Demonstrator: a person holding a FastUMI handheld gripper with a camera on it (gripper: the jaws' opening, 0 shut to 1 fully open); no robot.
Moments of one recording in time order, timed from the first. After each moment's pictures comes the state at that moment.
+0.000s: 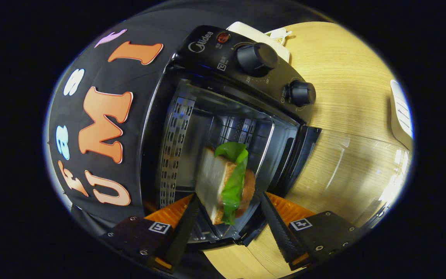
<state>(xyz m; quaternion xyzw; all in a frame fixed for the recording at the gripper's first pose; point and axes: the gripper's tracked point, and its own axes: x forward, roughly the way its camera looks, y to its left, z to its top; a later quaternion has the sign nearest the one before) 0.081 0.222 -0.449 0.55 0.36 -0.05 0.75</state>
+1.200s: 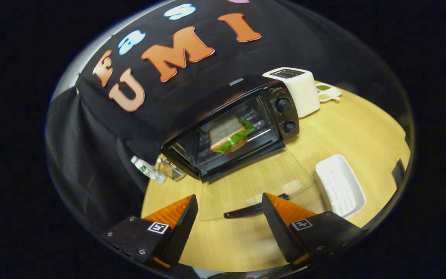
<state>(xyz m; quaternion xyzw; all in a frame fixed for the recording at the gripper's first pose) -0.098 0.158 -0.398 0.16 0.41 0.11 0.89</state>
